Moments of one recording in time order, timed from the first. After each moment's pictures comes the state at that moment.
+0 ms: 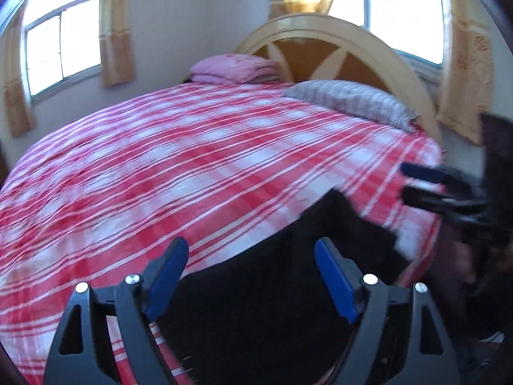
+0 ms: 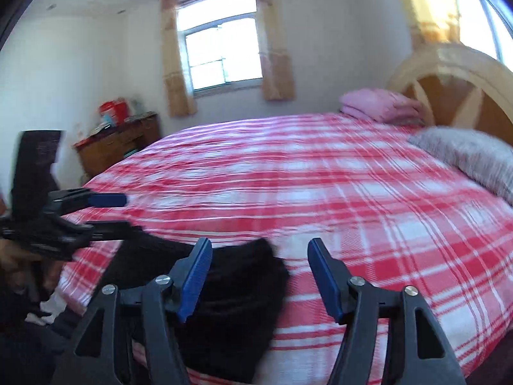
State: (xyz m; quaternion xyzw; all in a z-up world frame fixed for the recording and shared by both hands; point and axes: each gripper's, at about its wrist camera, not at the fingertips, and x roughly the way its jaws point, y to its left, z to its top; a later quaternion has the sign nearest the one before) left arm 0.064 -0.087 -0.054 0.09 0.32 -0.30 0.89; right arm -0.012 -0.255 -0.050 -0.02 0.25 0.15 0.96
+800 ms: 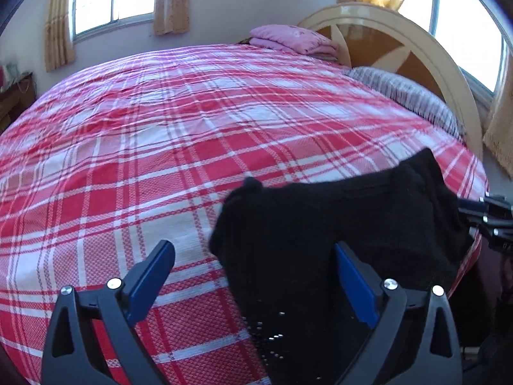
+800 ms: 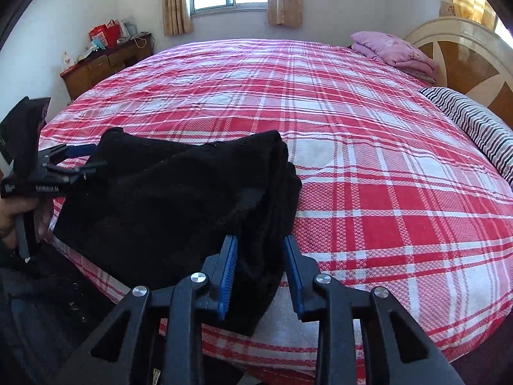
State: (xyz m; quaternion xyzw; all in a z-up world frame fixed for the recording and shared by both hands) left arm 0.092 -0.029 -0.130 0.01 0.39 -0.22 0.89; right arm 0.006 -0.267 -0.109 -0.07 0.42 0.09 0.90
